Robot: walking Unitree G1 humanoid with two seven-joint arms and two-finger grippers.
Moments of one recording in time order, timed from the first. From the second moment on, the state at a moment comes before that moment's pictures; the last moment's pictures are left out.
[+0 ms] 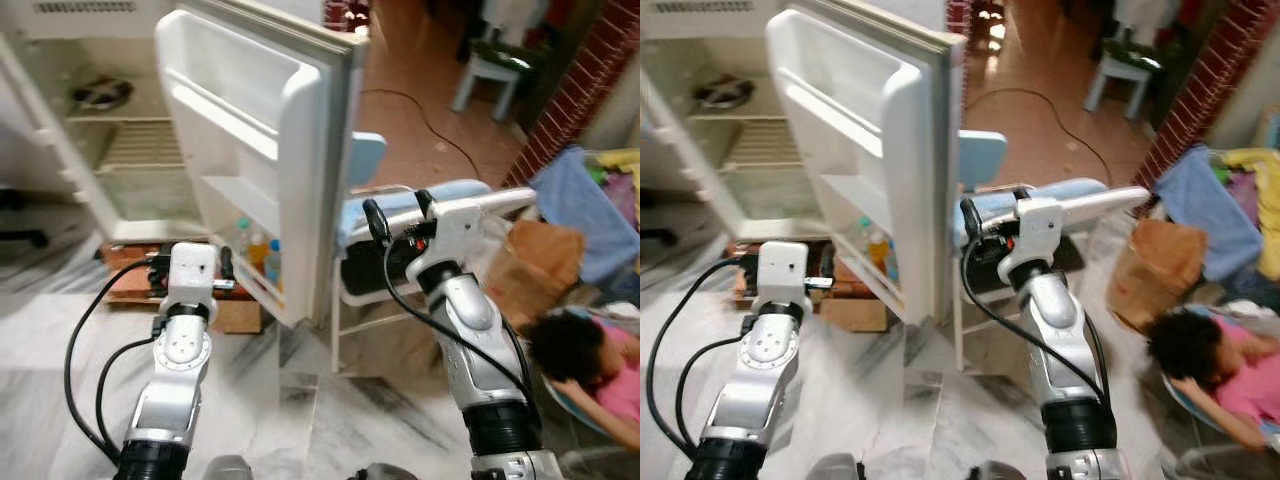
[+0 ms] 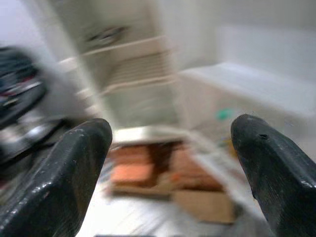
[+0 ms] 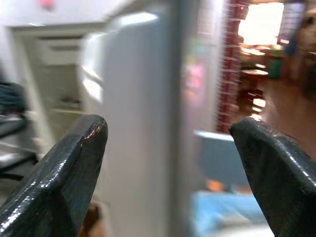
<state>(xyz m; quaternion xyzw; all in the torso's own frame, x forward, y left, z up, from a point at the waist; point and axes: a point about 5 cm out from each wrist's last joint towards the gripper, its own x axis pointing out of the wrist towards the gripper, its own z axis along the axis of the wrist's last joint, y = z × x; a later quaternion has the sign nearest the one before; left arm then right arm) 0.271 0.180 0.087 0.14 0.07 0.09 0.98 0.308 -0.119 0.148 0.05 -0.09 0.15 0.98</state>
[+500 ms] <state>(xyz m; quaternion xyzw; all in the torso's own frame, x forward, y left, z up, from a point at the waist) 0.253 0.172 0.094 0.10 0.06 0.04 0.99 0.274 -0.136 0.120 0.05 -0.06 0.08 0.99</state>
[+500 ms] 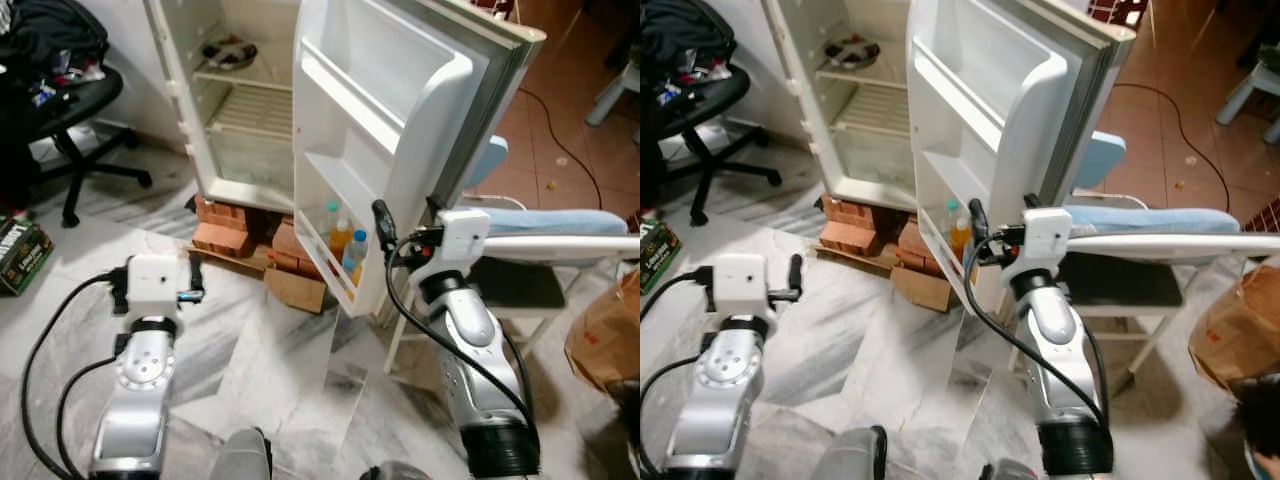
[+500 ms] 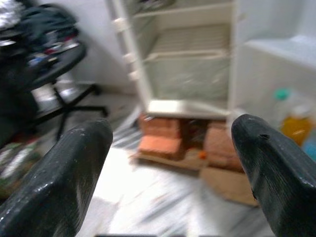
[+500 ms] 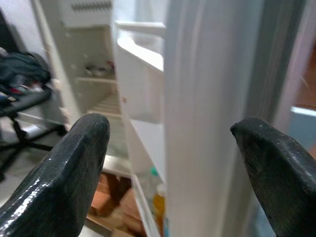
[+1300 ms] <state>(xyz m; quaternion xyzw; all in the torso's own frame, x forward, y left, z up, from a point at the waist) 0.261 0.165 0.093 0.09 0.07 0.03 0.99 0.280 -0.145 0.138 0.01 -0.09 0.07 0.99</state>
